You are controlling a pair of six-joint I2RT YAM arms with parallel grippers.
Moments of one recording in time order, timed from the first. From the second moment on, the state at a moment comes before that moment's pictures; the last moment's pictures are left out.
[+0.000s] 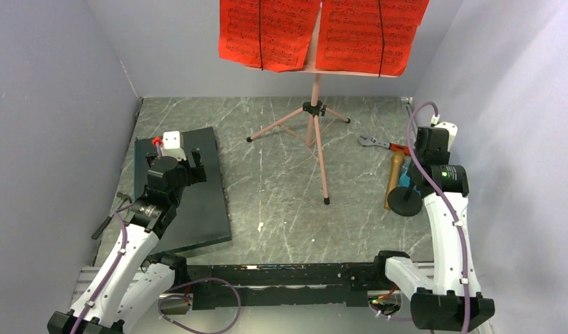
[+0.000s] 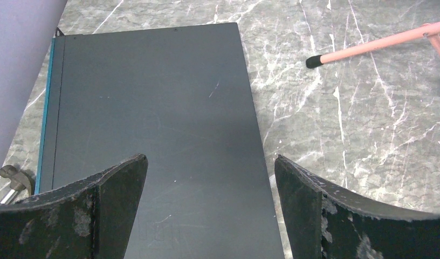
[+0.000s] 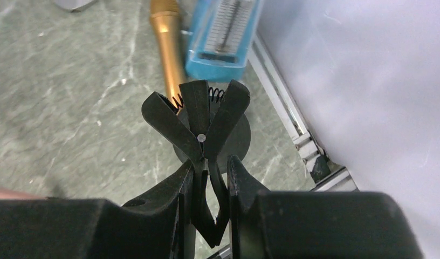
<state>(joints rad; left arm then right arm) -0.28 0.74 0.68 -0.30 -0.34 -0.20 -0.04 0.99 1.22 -1.01 0.45 0.20</state>
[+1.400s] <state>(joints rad) -0.28 0.74 0.67 -0.30 -0.31 -0.20 -0.32 0.87 1.00 -0.69 0.44 0.27</state>
